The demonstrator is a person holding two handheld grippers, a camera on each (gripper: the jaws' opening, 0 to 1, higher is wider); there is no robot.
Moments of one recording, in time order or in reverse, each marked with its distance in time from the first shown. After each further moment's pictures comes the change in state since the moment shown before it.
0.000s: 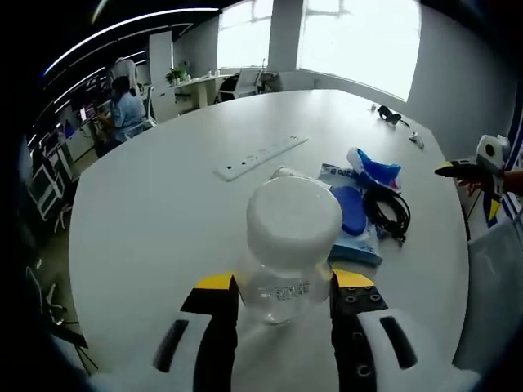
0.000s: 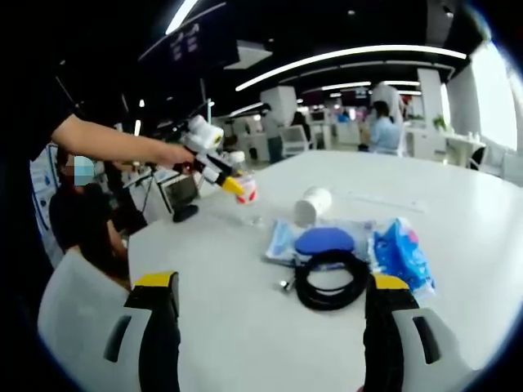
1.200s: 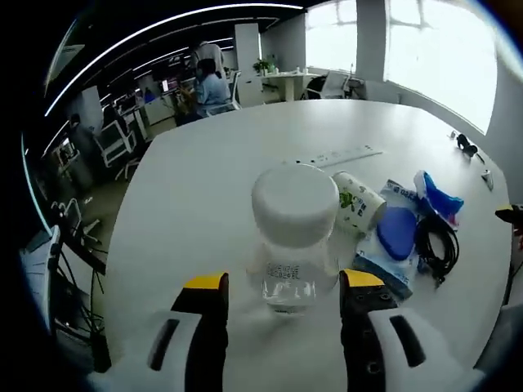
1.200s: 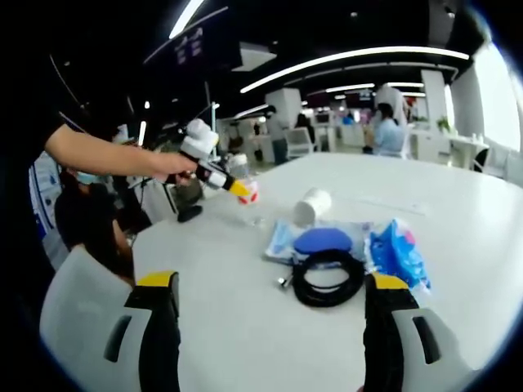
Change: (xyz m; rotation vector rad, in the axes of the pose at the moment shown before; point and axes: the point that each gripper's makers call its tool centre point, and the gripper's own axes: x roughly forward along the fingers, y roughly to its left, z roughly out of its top) left arm -0.012 0.008 -0.011 -0.261 -0.028 0.416; right arm -0.014 -0.005 -0.003 -0.009 -0.007 0.030
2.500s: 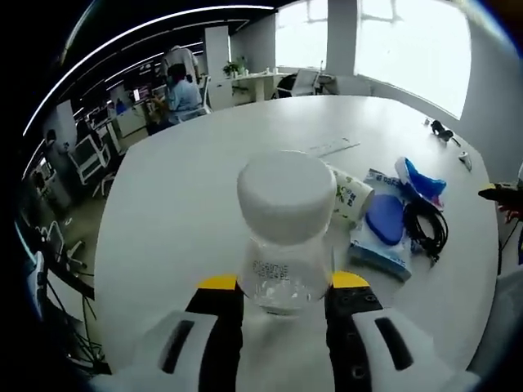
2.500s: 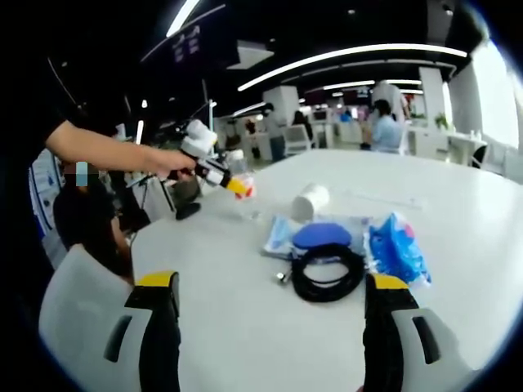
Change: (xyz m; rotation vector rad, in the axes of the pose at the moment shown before) left arm 0.008 0.005 -0.001 0.123 0.003 -0.167; right arm 0.003 0.000 -0.005 0.013 0.010 -0.013
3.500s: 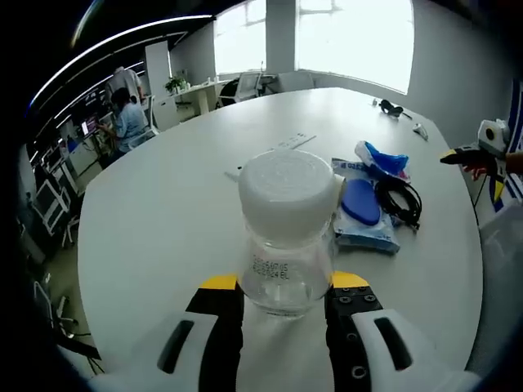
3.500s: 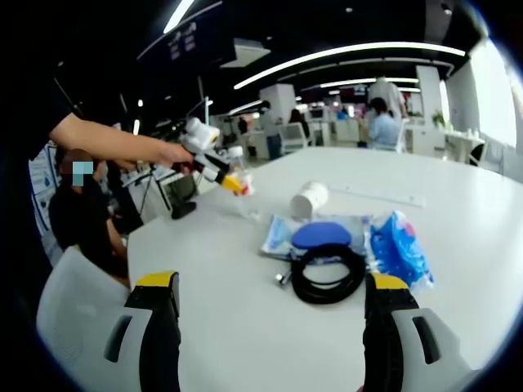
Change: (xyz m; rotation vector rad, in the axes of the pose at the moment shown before) left arm 0.007 -0.002 0.006 0.224 -0.011 -0.235; right arm 0.008 -0.002 -0.001 0.008 0.011 -0.022
